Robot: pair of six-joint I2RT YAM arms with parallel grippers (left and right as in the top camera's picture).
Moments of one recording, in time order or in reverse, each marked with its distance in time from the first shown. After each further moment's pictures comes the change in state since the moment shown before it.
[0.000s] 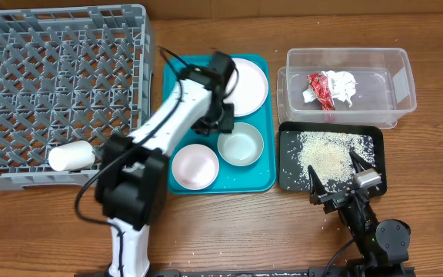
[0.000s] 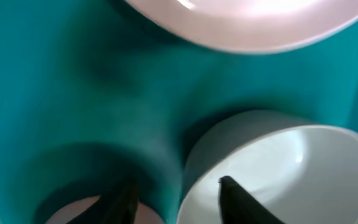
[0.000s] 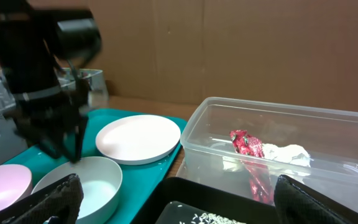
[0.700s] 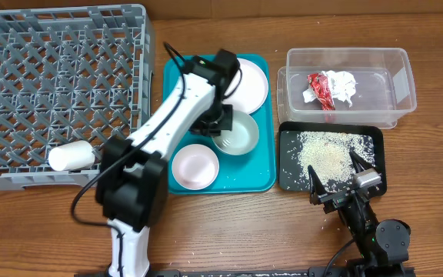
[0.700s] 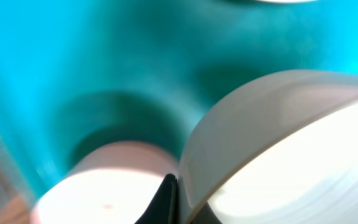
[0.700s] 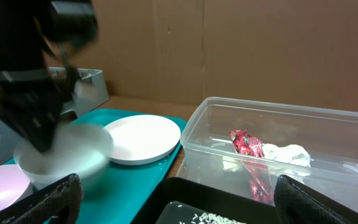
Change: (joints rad) left arm 0.000 -0.019 0.118 -0.238 -0.072 -0.034; right arm 0.000 0.000 0.000 0.000 0.000 0.000
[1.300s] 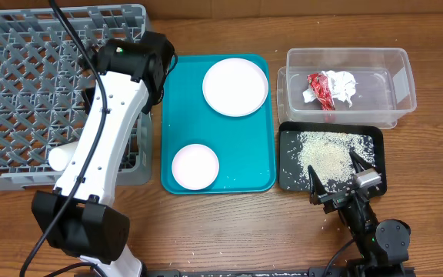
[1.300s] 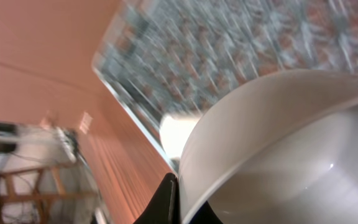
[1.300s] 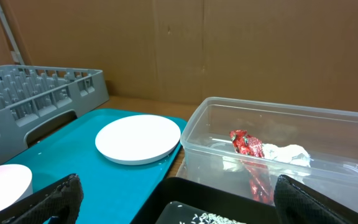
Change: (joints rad) left arm 0.219 -0.264 0.039 -0.348 -0.948 -0.401; right arm 0.000 0.000 0.000 0.000 0.000 0.000
